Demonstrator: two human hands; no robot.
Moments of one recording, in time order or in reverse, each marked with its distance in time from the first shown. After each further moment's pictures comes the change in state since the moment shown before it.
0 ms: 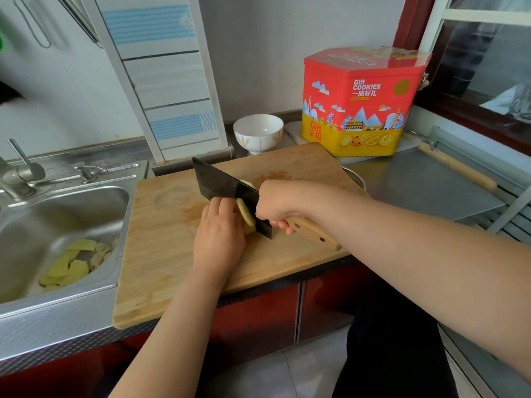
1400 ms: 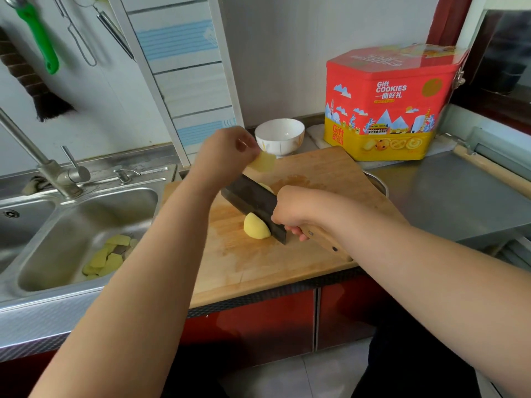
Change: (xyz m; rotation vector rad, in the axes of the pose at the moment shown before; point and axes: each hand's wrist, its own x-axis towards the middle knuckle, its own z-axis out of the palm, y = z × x) left_hand 0.126 0.036 -0.075 -0.123 -0.263 -0.164; right_hand 0.001 0.012 -0.002 0.021 0.041 -0.103
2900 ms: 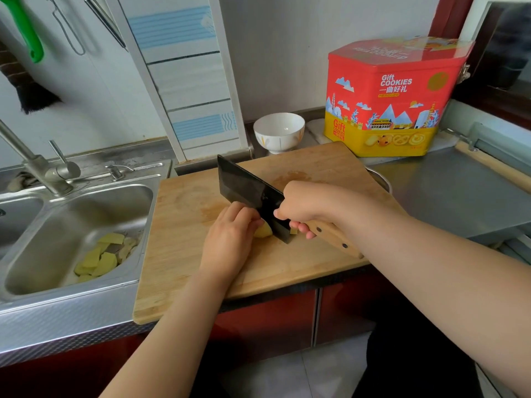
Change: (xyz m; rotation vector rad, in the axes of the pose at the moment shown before) left_hand -0.094 -0.076 0.089 0.140 0.215 0.309; right_hand 0.002 0.007 -0.006 0.105 0.004 -0.005
